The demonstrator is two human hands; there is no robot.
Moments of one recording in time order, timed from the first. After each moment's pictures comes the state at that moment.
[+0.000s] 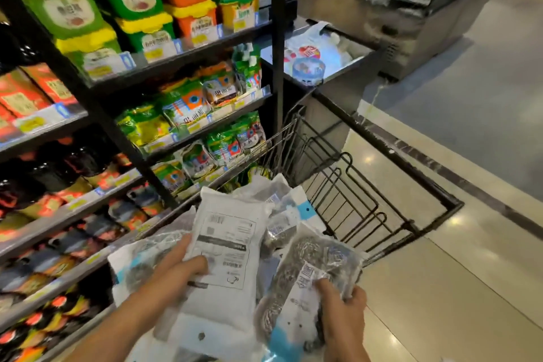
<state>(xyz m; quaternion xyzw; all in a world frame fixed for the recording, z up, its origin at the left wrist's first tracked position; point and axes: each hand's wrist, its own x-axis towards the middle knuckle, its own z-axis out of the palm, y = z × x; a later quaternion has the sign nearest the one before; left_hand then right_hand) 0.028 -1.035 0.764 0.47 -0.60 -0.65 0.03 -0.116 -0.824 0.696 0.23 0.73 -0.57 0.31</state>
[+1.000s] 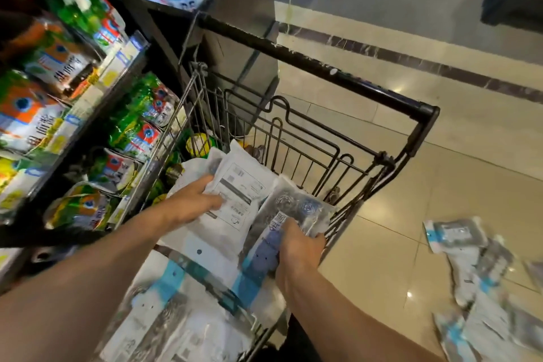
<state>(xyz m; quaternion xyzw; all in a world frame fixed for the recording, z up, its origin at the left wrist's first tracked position) -0.219 -1.140 0.635 0.31 -0.78 -0.43 -0.34 -0.197 -0.927 0.590 0.52 0.53 -0.63 0.23</state>
